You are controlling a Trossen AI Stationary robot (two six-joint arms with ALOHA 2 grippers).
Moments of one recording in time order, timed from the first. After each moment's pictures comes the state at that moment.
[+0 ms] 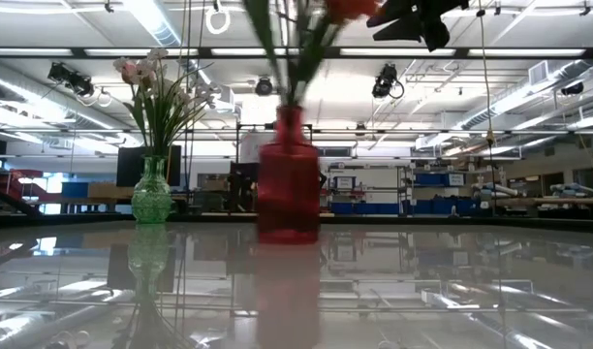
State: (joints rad) left arm -0.43 1.44 1.35 -0.42 -0.63 -0.35; right arm -0.30 1.06 1.03 -0.23 0.16 0.25
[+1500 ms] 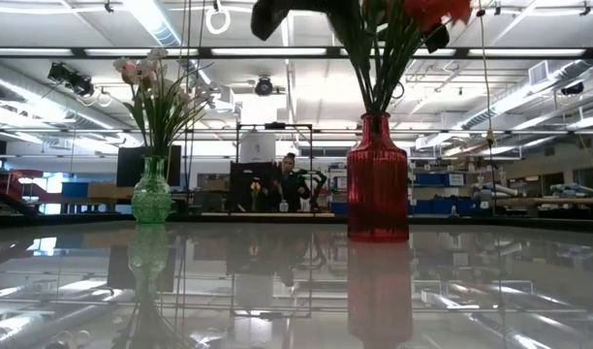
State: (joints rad) left arm -0.22 1.62 1.39 -0.30 -0.32 -0.37; right arm -0.30 1.06 1.03 -0.24 0.14 0.26
